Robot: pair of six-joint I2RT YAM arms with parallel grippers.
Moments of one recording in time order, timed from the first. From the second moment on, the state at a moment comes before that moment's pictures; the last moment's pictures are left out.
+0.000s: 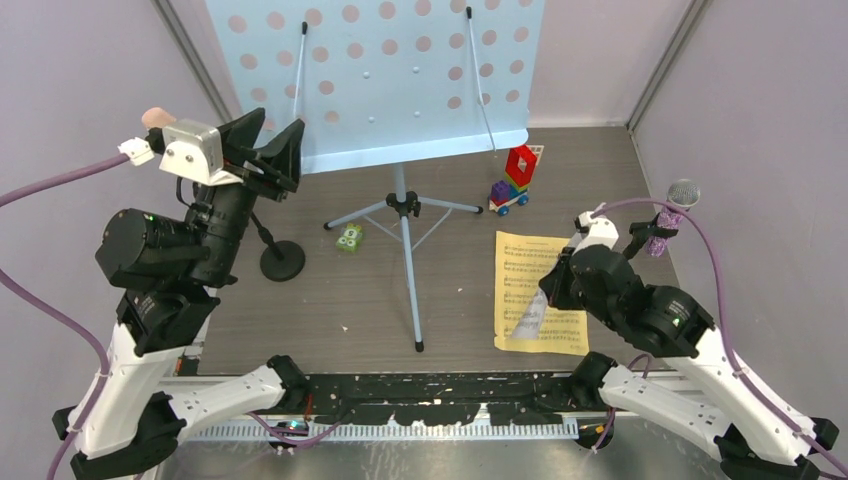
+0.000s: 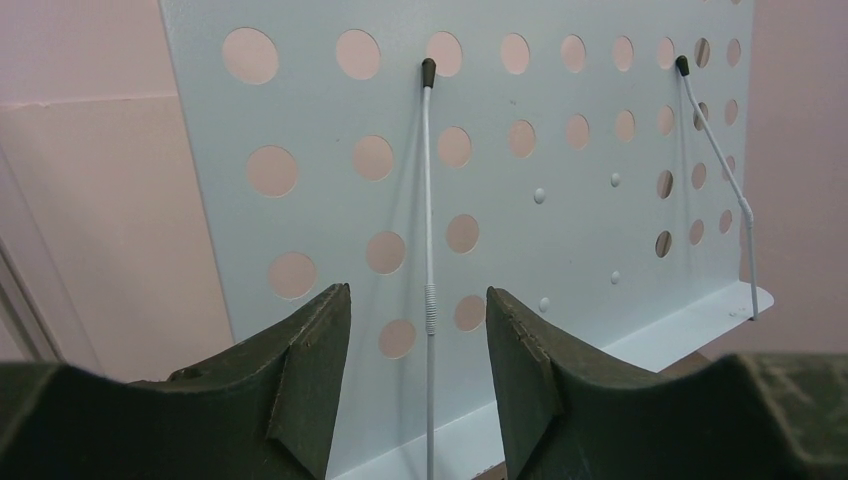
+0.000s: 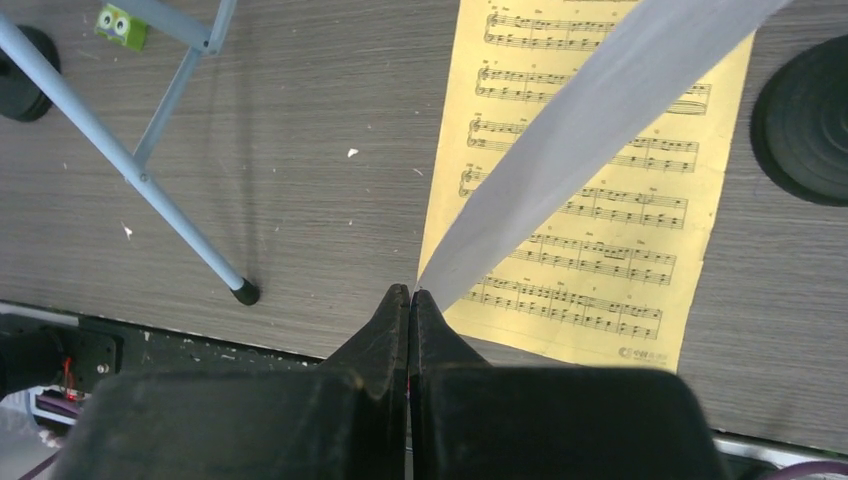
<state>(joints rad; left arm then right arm) -0.84 0.87 1.55 -0.20 -0.43 0.23 0.80 0.67 1.01 -1.07 0.37 0.70</state>
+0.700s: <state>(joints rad) -0.84 0.85 1.55 -0.20 -0.43 0.23 0.47 0.82 0.94 -0.88 -0.04 0.56</state>
